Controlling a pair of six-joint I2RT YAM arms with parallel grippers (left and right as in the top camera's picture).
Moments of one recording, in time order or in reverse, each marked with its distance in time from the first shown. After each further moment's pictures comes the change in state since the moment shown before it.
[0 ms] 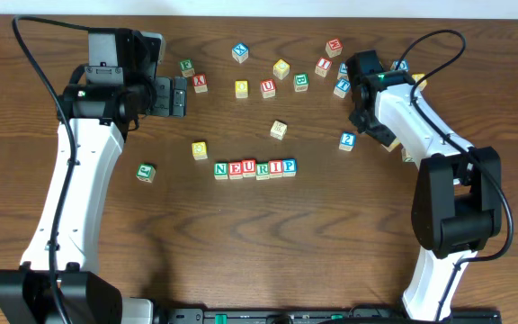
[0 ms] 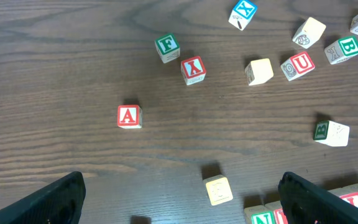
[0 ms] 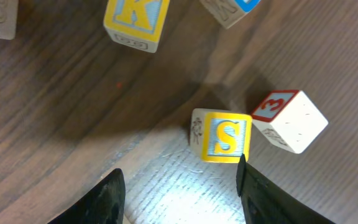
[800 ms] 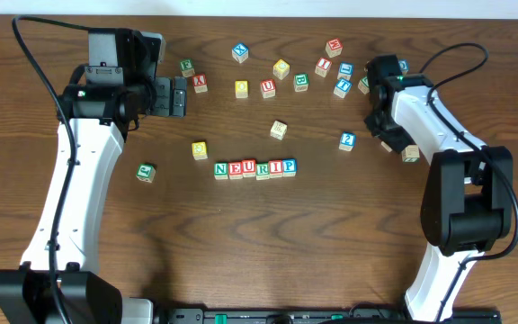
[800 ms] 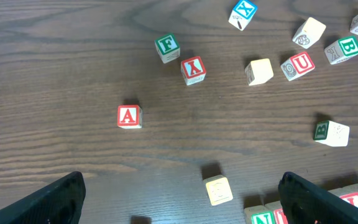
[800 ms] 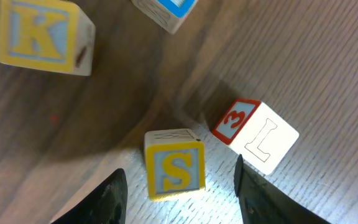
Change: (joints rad) left arm 0.000 0.000 0.000 0.000 0.000 0.000; right arm -0.086 0.000 -0.050 0.010 -0.034 0.050
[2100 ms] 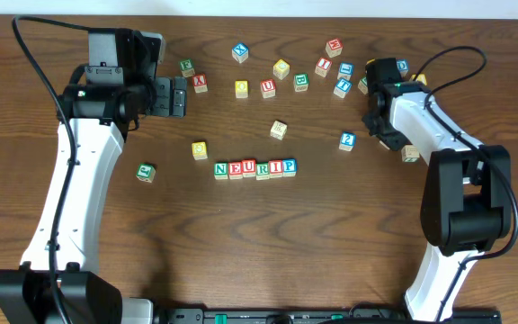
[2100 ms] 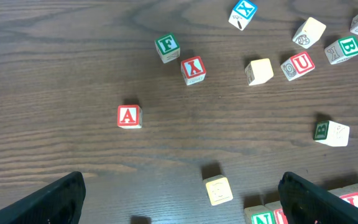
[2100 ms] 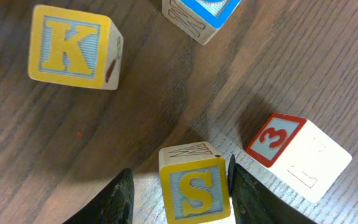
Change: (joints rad) left arm 0.000 0.000 0.000 0.000 0.000 0.000; right arm 0.000 0.000 -0.059 0.147 -0.006 -0.005
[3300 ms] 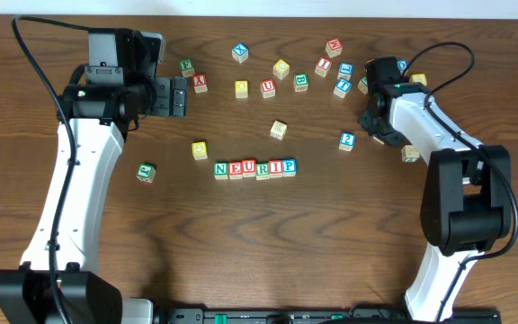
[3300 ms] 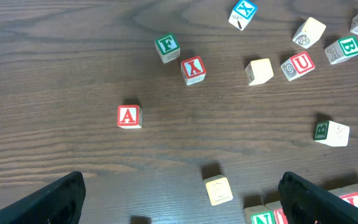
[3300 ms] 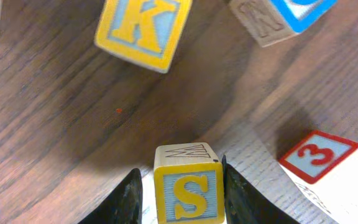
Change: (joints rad) left arm 0.000 0.000 0.000 0.000 0.000 0.000; right arm 0.000 0.000 -0.004 0.054 -0.083 -0.206
